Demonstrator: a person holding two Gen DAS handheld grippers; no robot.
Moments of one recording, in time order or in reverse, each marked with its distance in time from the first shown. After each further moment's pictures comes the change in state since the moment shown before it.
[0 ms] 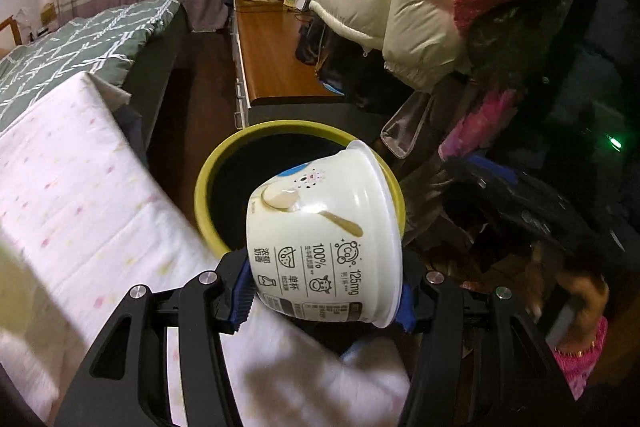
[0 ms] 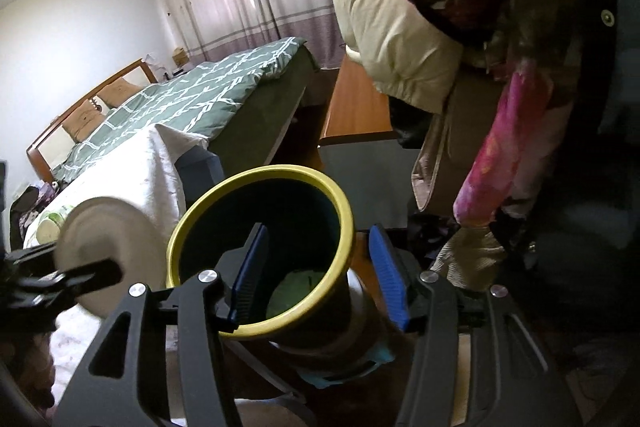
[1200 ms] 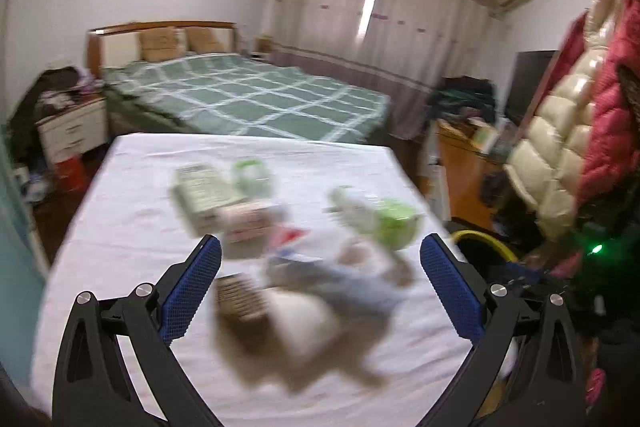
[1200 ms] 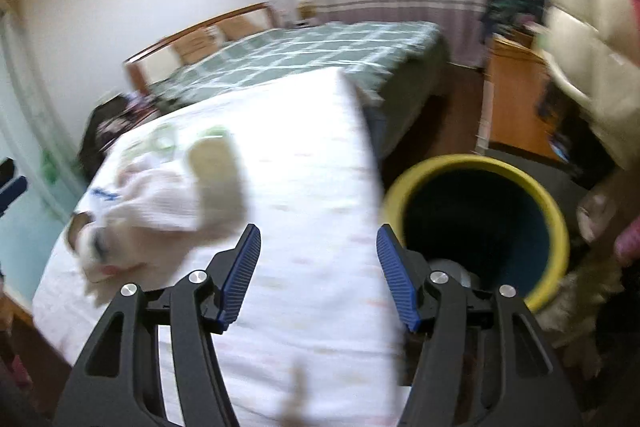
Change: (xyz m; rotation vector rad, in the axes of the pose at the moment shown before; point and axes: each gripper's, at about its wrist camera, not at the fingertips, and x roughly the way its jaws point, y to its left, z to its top) left arm -0.314 0.132 -0.177 -0.480 -0.443 0.579; right arm -0.011 0.212 -0.032 -0.346 0.117 0.373
